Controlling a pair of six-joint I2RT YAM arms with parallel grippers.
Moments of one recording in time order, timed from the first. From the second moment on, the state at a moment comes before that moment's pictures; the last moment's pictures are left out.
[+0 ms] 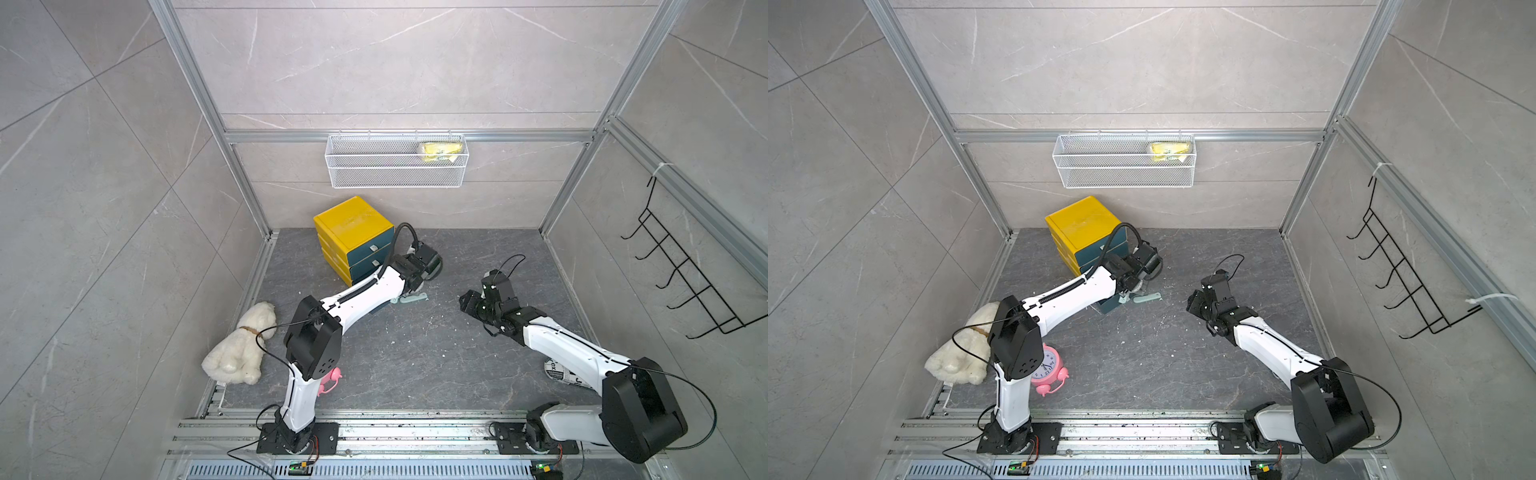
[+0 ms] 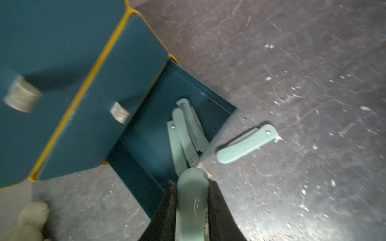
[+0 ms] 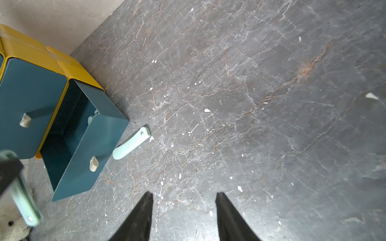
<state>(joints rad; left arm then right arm) -0.80 2.00 1.79 -0.88 -0.57 -0.30 0.38 1.34 0.76 -0.20 0.02 0.74</state>
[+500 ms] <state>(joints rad) -0.71 2.29 2.01 -0.91 -0.67 -0.23 0.38 1.34 0.76 -0.20 0.01 0.74</state>
